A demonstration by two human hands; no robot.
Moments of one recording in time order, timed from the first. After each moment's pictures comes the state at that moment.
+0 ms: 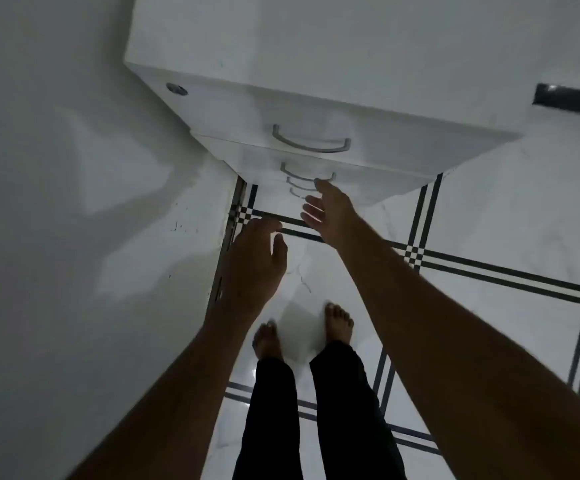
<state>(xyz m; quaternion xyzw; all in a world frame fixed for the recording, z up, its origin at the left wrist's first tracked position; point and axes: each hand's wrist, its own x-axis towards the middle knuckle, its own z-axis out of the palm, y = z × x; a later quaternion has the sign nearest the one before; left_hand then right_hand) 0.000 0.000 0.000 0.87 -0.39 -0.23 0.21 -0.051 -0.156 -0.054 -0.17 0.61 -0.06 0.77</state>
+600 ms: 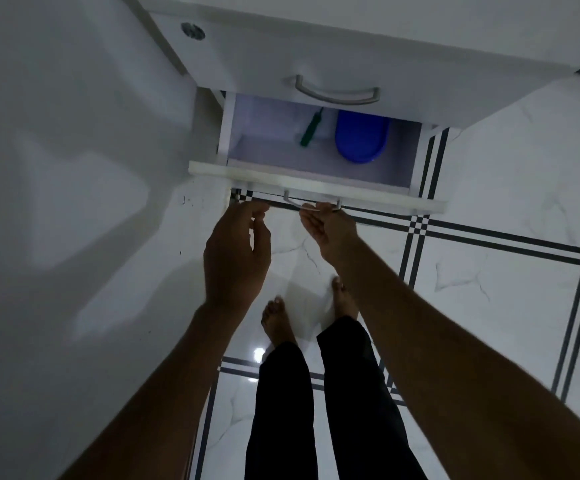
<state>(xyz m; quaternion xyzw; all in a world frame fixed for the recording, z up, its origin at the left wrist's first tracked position) 0.023 0.061 0.011 0.86 -0.35 -0.21 0.31 -0.069 -0.064 -0.076 -0.06 0.64 -0.16 0.75</state>
